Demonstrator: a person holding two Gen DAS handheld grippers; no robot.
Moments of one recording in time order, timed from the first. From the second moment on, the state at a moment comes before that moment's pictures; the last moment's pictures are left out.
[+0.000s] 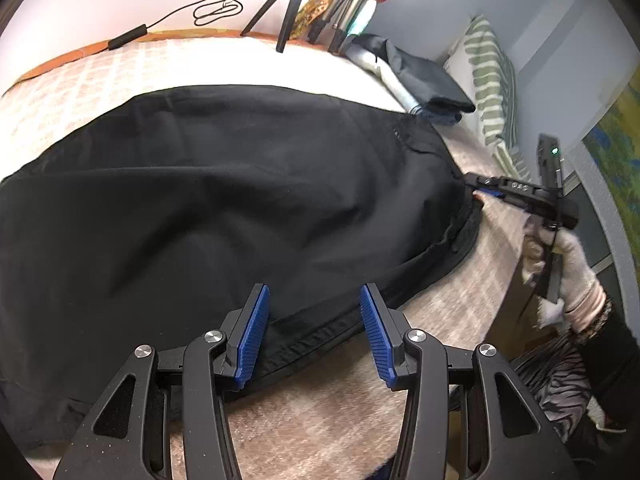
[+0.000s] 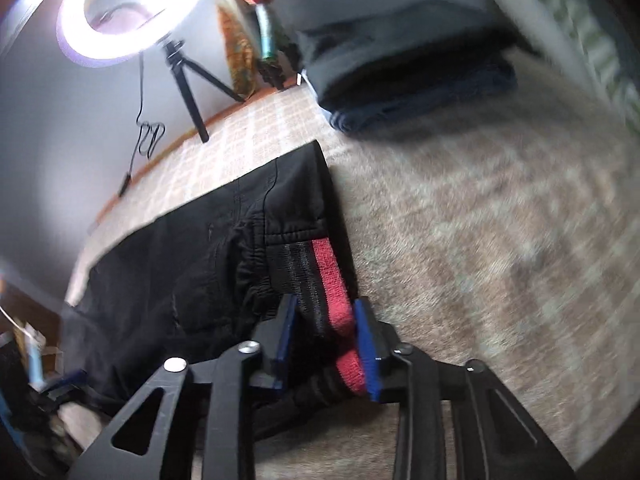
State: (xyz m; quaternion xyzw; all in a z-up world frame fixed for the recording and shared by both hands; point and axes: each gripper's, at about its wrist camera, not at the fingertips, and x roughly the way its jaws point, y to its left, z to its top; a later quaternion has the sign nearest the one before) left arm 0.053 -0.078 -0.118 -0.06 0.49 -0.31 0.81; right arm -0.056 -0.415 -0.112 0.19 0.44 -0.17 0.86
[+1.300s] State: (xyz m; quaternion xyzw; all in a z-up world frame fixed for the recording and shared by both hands) left arm 0.018 0.018 -0.095 -0.18 0.47 -0.21 0.84; right arm -0.035 -0.260 -0.069 -0.04 0.44 0.01 0.90
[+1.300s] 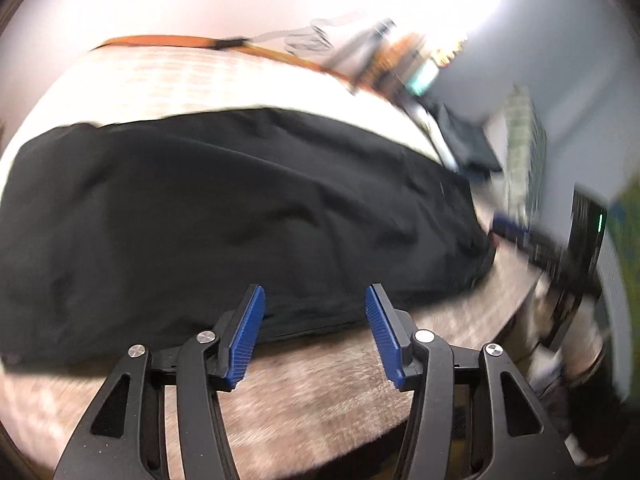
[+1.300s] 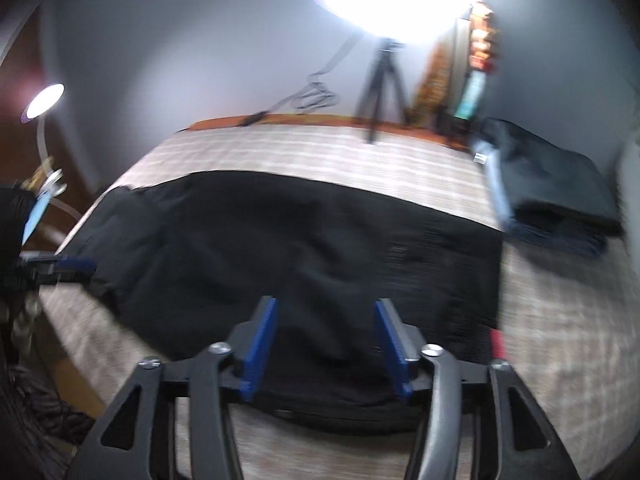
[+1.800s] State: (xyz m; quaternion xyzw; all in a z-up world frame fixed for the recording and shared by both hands) left arm -0.037 0.167 -0.139 -0.41 0.46 -0.06 0.79; right arm -0.022 -0.156 -0.105 -0.11 0.46 0.15 0.87
